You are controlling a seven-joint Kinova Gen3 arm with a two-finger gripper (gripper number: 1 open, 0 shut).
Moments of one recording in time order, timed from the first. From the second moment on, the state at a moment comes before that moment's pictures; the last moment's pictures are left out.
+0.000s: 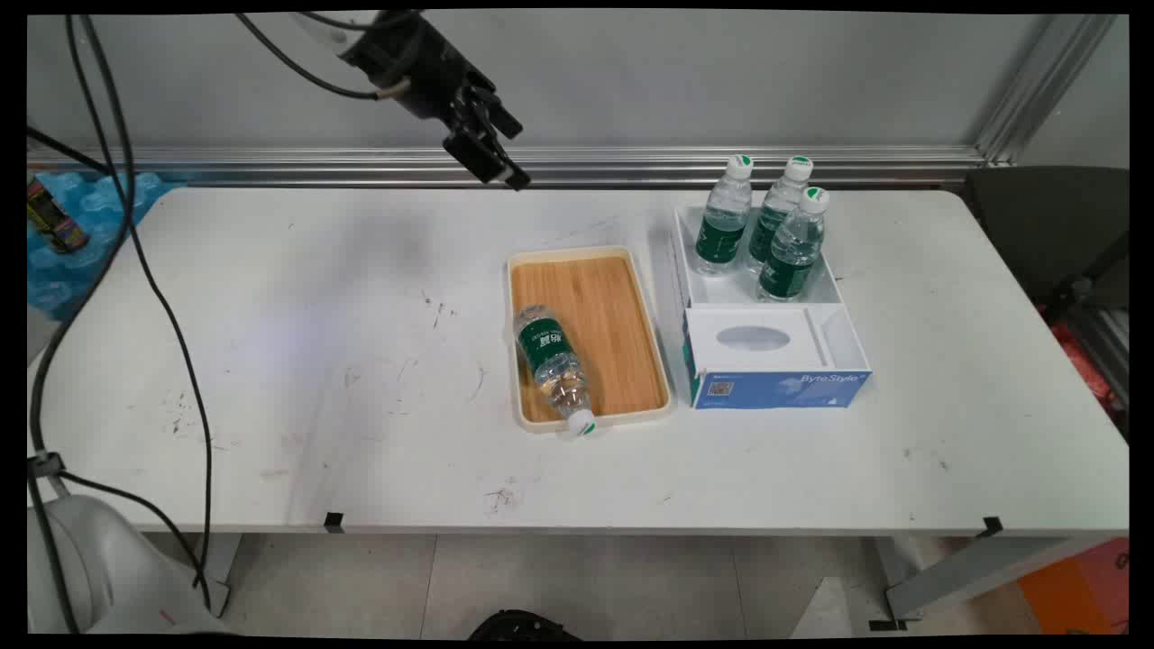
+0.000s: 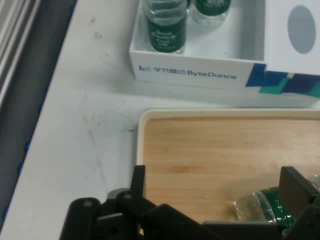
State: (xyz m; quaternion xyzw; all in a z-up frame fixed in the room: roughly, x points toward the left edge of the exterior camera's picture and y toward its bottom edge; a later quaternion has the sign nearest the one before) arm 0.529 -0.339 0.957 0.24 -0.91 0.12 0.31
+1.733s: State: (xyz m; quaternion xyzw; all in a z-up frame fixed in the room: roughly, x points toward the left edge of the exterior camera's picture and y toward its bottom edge) arm 0.380 -0.492 0.826 0.23 -0.89 0.10 0.39
